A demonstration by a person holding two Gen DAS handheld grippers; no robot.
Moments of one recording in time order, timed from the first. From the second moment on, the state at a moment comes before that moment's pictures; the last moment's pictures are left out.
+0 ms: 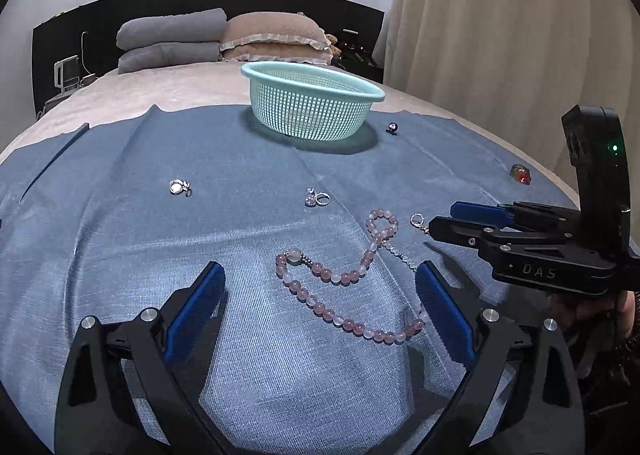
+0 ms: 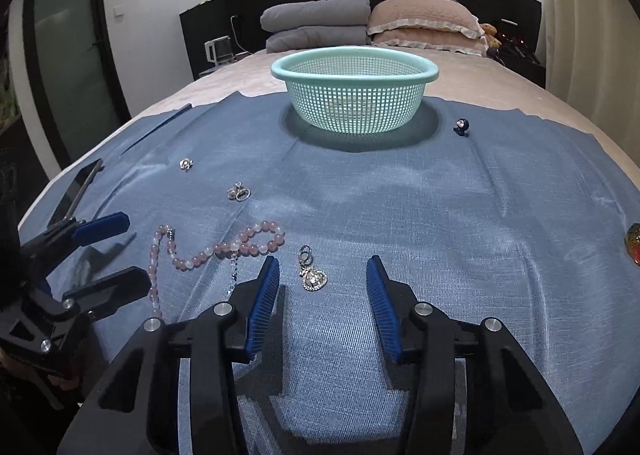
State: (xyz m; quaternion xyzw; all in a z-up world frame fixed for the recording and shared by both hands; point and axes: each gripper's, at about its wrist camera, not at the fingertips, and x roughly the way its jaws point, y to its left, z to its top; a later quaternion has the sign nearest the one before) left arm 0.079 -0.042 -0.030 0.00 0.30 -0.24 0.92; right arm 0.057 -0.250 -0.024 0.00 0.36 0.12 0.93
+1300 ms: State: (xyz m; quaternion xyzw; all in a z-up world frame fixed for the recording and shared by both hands) left arm 0.121 -0.054 0.107 -0.02 0.31 -0.34 0.89; right arm 0.068 -0.289 0.105 0.02 0.26 0.13 0.96
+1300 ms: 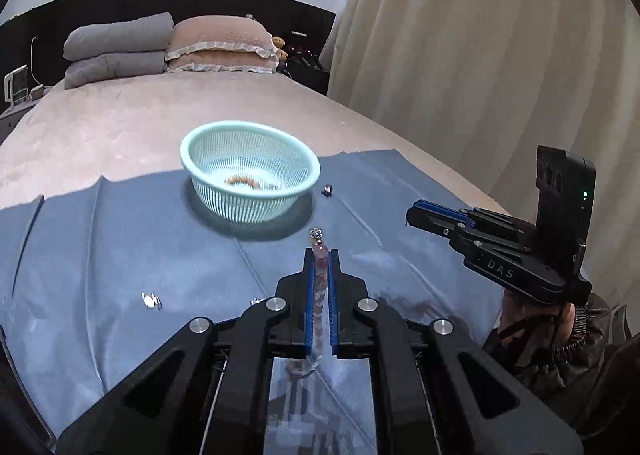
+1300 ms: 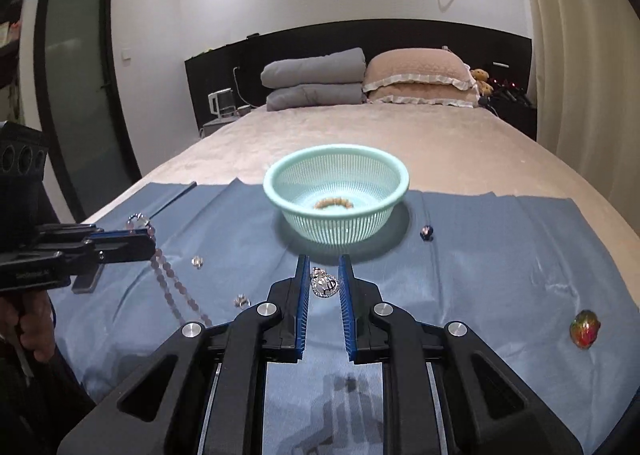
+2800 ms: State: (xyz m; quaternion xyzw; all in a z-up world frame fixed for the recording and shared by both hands) left arm 0.322 -0.095 0.056 0.03 0.36 -0.28 0.89; right arm 0.260 -0.283 0.048 0.06 0.33 0.15 0.93
